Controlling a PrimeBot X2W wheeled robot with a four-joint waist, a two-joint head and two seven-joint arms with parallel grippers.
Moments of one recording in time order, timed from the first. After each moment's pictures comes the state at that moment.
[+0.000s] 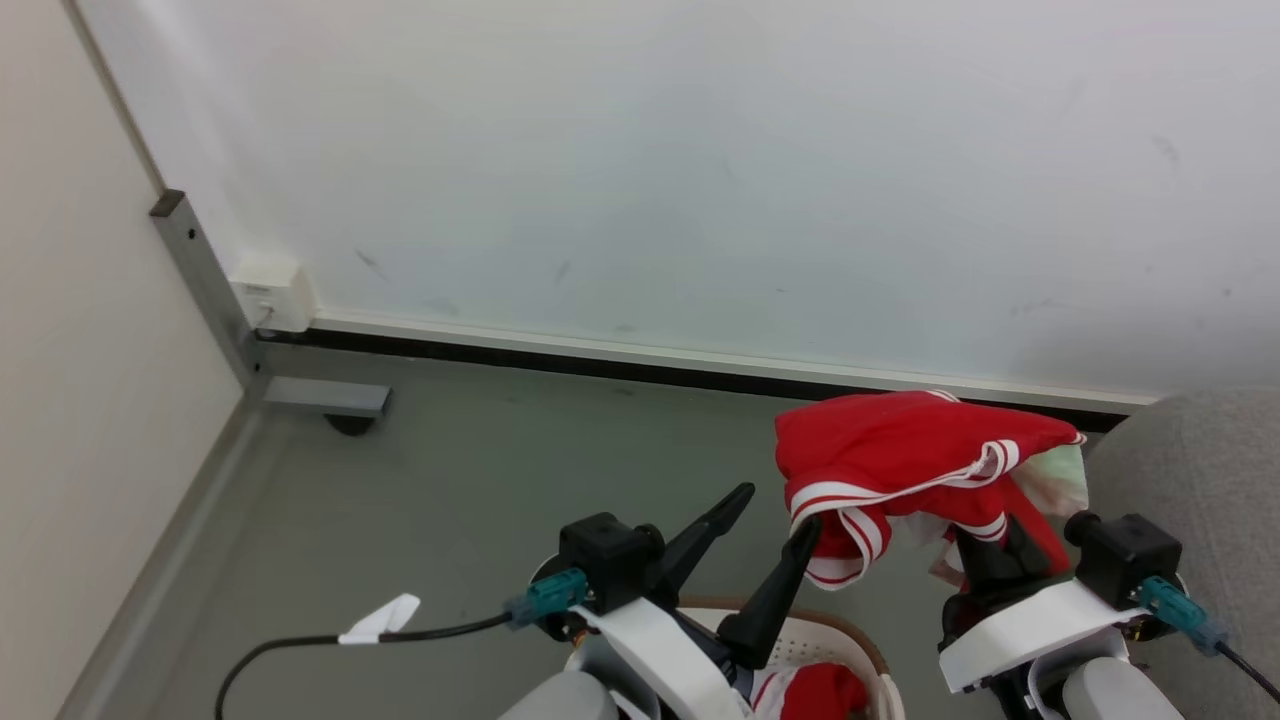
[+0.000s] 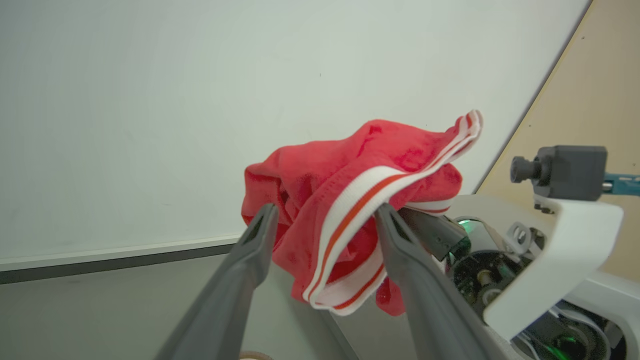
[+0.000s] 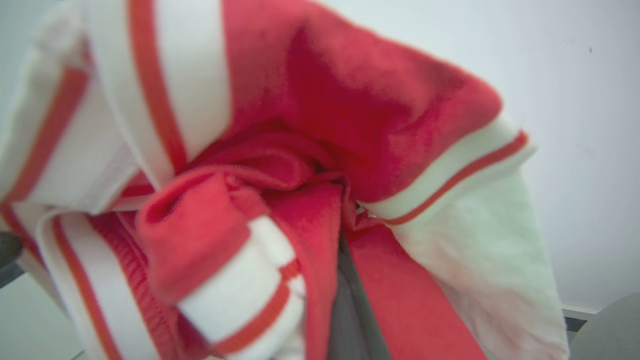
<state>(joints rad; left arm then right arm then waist) -0.46 0.07 -0.82 0.33 -0.65 -0.06 -0.24 -0.33 -0.12 0.33 0.43 0.48 0.13 -0.26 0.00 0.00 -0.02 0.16</state>
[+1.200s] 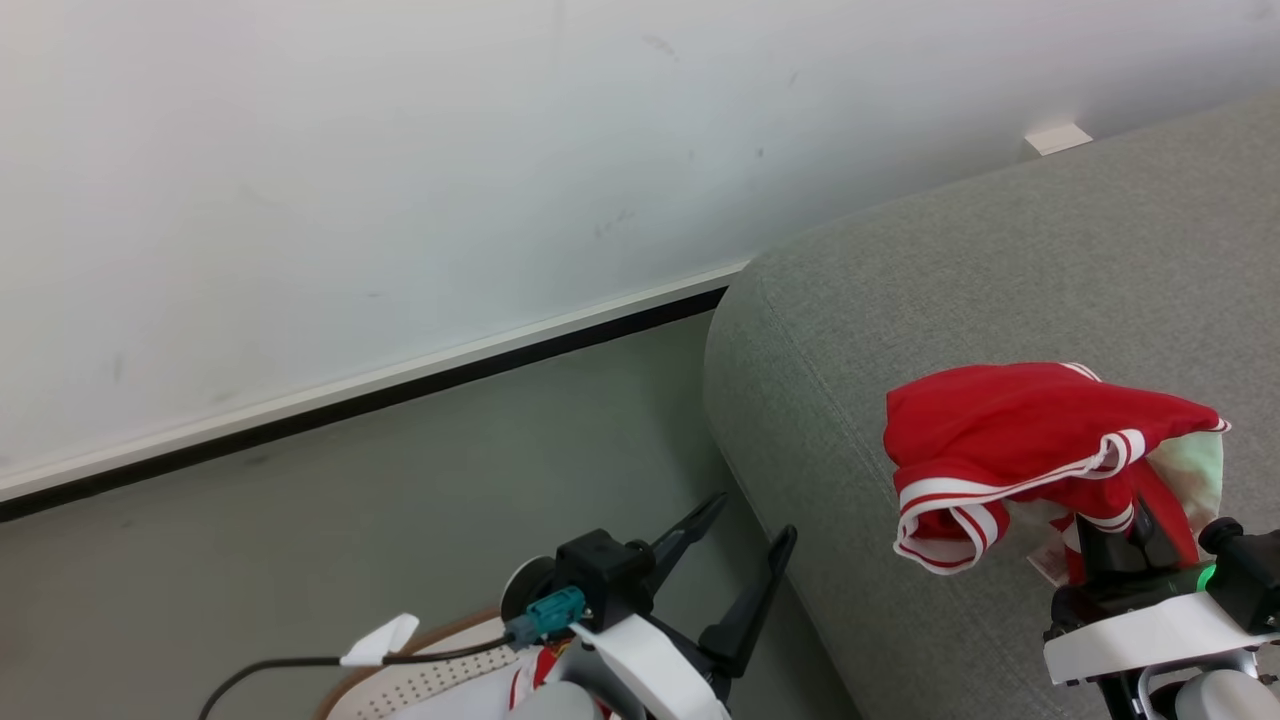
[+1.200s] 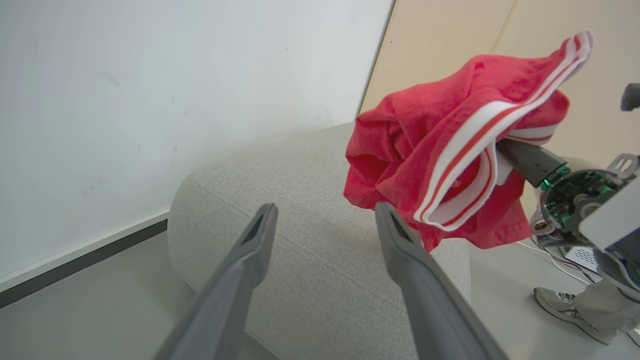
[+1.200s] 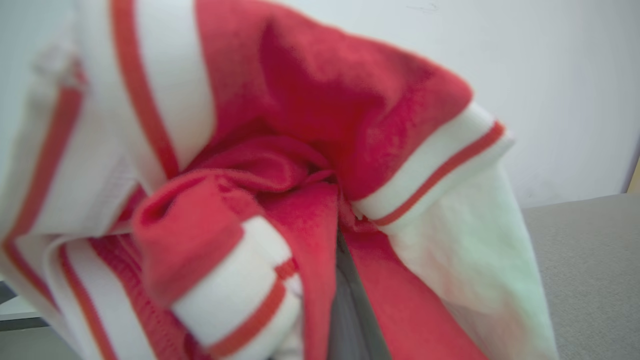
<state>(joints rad) -0.43 0.06 -0.76 0.39 -0.50 -0.07 -0.26 -0.22 -0.19 0.15 0.22 0.38 0.13 -0.26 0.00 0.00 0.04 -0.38</state>
